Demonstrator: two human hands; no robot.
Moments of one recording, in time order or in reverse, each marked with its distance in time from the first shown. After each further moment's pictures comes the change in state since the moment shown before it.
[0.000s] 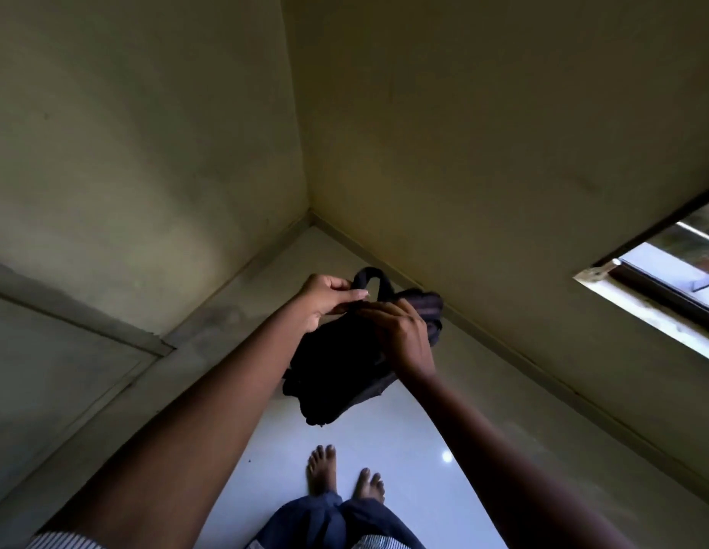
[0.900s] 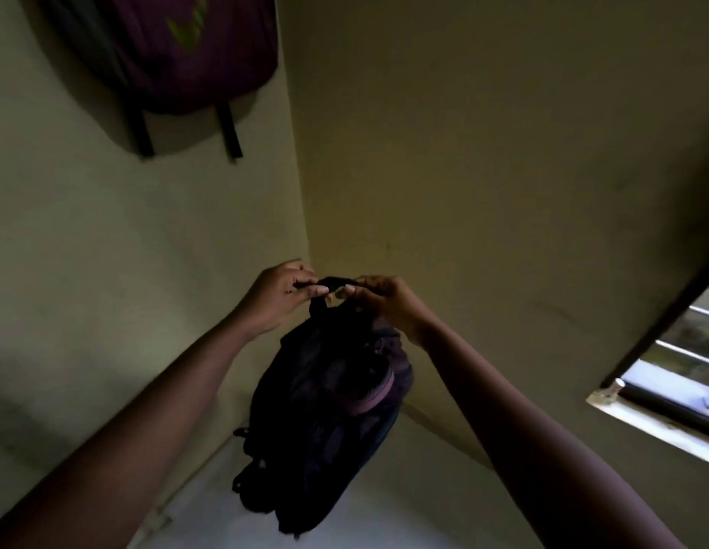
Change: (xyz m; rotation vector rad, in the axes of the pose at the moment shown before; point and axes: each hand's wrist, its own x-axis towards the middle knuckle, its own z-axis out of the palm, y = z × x) left_hand -0.087 0.189 -0.116 0.707 0.254 0.985; right_hand 0.194 -0.068 -0.131 0.832 -0.163 0.180
